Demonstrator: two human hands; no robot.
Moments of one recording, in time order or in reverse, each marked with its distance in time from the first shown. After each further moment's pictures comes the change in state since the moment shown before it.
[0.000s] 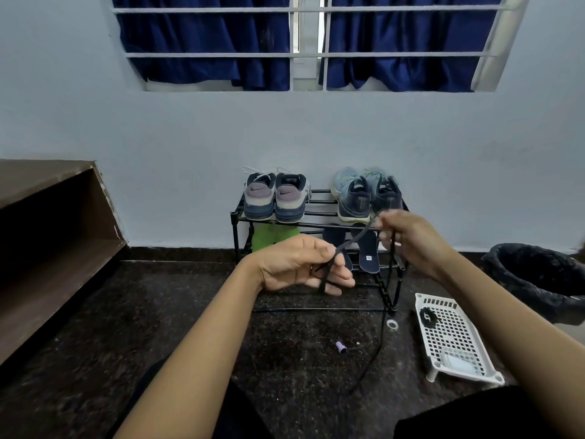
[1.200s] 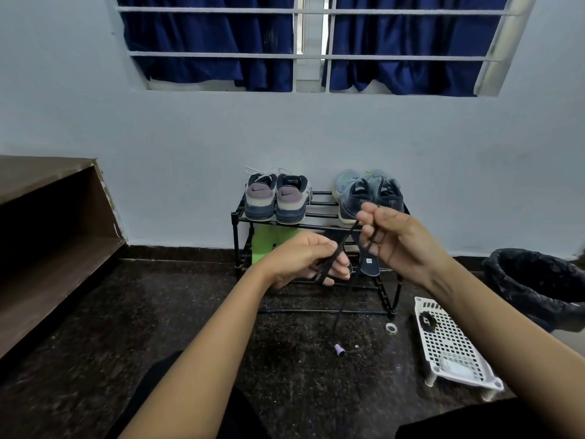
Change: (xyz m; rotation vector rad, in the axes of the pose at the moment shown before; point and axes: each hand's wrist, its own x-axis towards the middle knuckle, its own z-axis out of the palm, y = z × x) left_hand 0.013 -0.005 0.002 0.235 0.272 0.045; right_hand -0.025 -0.023 0.043 0.494 -0.163 0.020
